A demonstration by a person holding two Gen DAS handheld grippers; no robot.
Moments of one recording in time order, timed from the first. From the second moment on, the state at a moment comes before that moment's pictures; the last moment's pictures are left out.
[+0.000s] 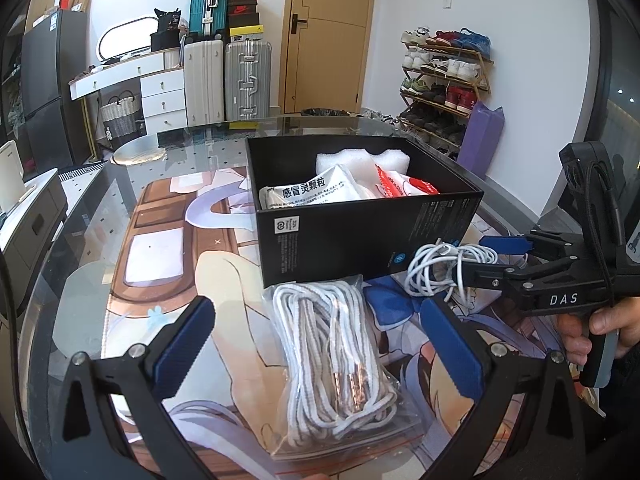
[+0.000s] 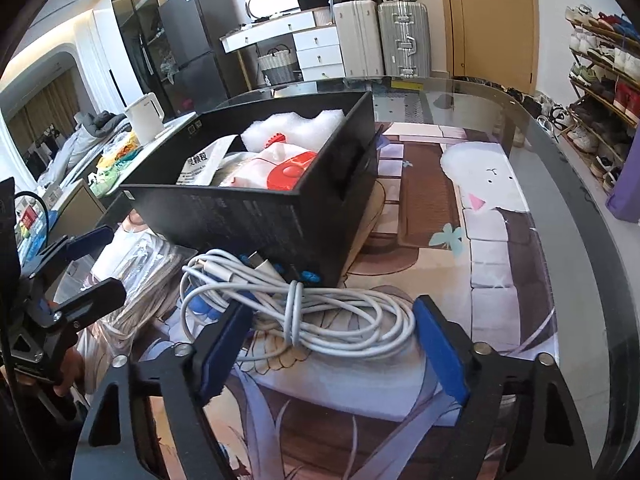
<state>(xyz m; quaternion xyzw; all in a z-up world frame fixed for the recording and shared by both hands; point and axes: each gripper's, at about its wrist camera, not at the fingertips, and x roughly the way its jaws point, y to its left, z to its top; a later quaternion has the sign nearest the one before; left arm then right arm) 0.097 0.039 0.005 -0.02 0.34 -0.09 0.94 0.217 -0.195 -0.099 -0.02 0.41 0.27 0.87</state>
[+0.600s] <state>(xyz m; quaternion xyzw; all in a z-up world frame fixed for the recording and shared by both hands) 0.098 0.030 -0.001 -0.01 0.40 -0.09 0.91 0.197 -0.214 -0.096 -0.01 0.40 0.29 0.87</state>
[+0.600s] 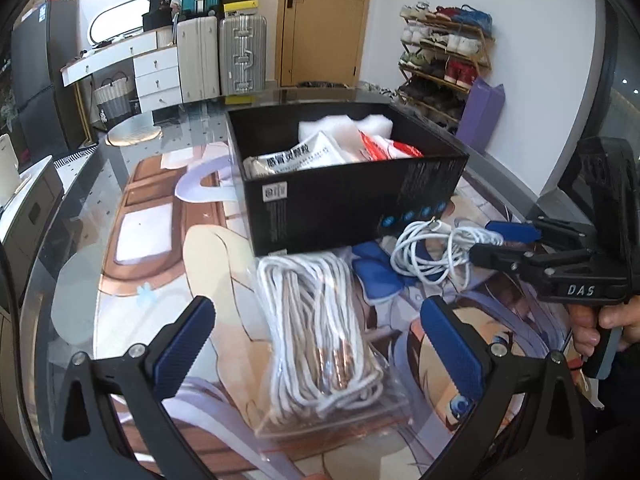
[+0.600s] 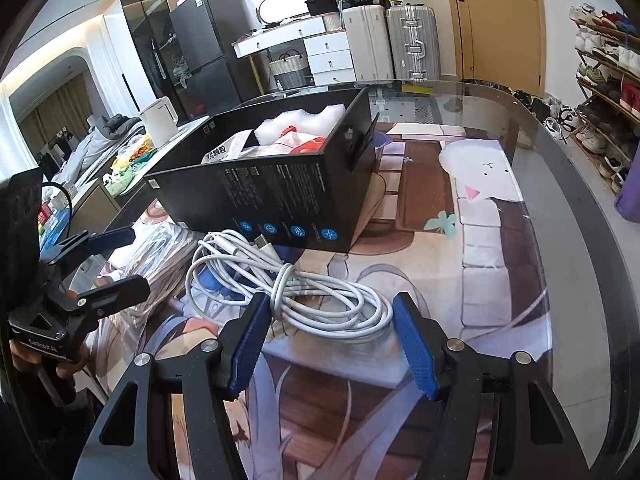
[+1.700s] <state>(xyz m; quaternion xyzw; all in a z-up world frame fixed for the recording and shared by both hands) 0.086 0.038 0.001 -0.02 0.38 -0.10 0.92 0.187 -0.160 -0.094 -0.14 0.39 0.37 0.83</state>
